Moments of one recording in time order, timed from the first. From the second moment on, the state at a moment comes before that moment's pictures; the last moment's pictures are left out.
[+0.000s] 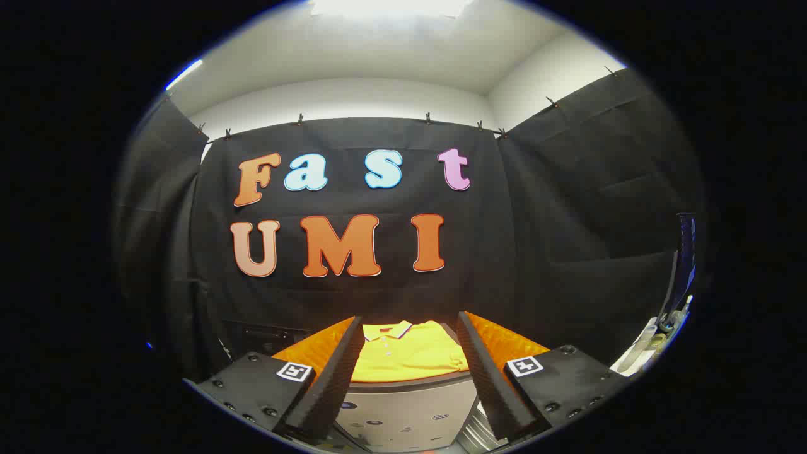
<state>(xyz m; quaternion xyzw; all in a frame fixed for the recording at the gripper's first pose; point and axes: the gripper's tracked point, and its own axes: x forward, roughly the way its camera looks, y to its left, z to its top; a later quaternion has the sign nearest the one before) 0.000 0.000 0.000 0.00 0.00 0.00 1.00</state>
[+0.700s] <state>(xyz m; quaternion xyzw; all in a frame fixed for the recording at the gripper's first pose) 0.024 0.002 0.008 -0.02 -0.01 -0.02 1.00</state>
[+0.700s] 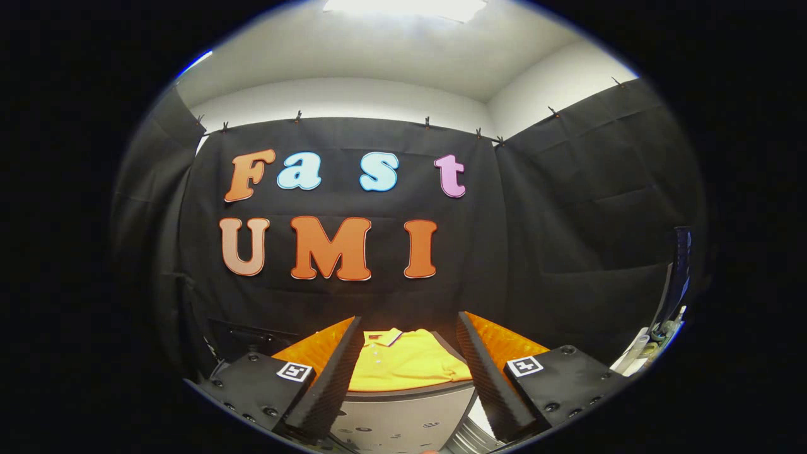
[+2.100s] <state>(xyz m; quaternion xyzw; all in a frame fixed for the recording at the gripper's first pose) 0.247 0.063 -0.035 -0.04 0.14 0.04 0.99</state>
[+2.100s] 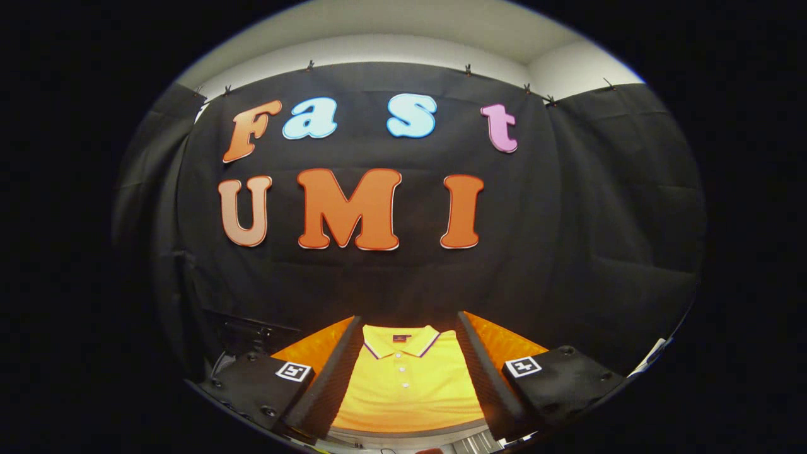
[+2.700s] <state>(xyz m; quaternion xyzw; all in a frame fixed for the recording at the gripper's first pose) 0.334 0.068 -0.194 -0.05 0.34 0.06 0.94</state>
